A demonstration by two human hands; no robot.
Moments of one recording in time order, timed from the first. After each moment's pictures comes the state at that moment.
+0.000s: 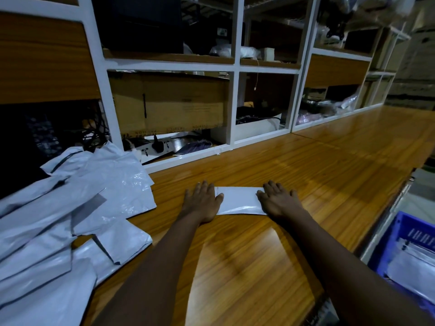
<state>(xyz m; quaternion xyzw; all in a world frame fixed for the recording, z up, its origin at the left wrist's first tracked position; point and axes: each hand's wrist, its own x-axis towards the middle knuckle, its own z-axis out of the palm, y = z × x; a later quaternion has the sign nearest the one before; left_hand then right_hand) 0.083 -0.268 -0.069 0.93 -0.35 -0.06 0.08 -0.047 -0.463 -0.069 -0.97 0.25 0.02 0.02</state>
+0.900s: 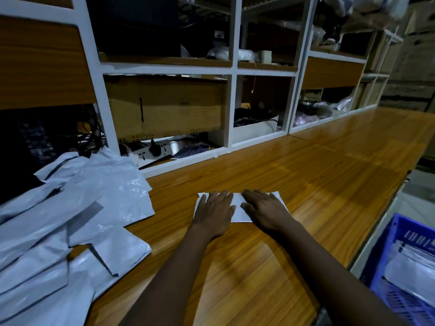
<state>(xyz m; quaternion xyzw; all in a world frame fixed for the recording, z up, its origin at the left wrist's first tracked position) 0.058 -0.278 -0.076 0.89 -0.46 0.04 0.08 -0.040 -0.441 -0.079 -0.98 0.10 -0.14 0.08</state>
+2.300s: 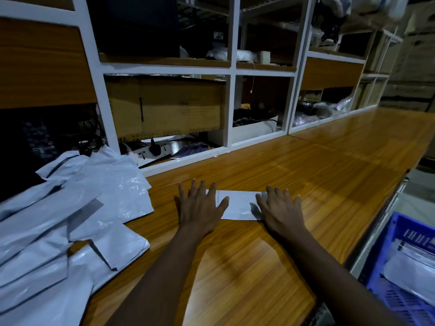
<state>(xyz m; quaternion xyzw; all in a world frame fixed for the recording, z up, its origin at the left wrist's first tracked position) 0.054 -0.260 -0.064 0.93 -0.33 0.12 0.07 -0.077 -0.430 -0.072 -0.96 0.26 -0.07 -0.10</state>
